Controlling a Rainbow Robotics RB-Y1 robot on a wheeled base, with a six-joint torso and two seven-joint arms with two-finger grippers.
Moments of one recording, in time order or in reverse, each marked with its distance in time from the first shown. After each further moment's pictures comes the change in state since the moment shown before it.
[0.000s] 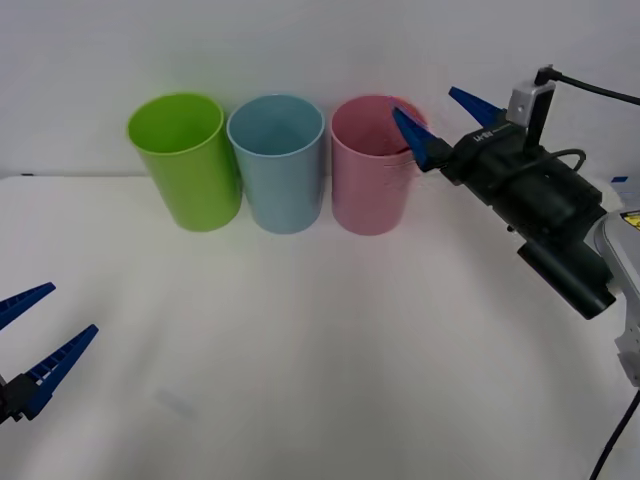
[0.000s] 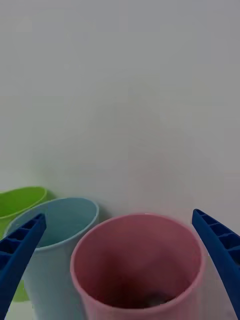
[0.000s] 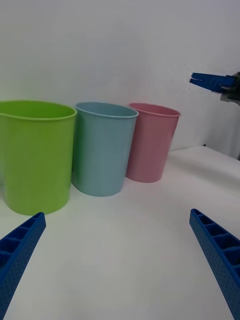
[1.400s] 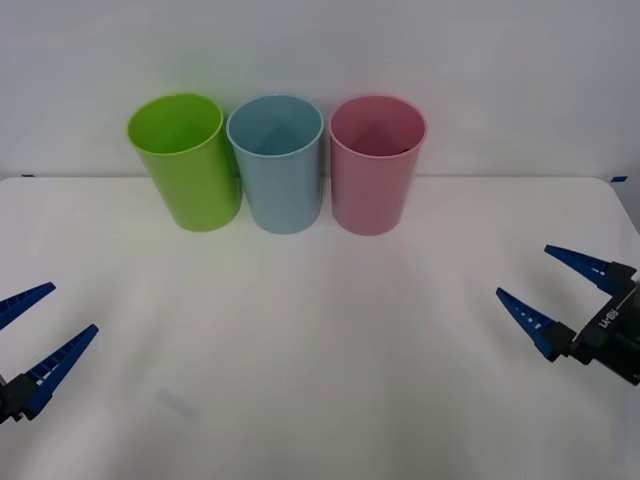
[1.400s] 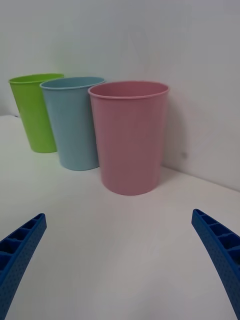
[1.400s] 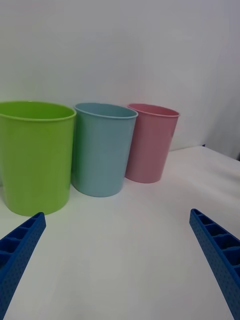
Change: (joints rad) right arm 0.567 -0.014 -0.378 -0.115 -0.063 -0.527 0.258; left arm 0.000 0.000 0.000 0.000 0.000 0.000 0.000
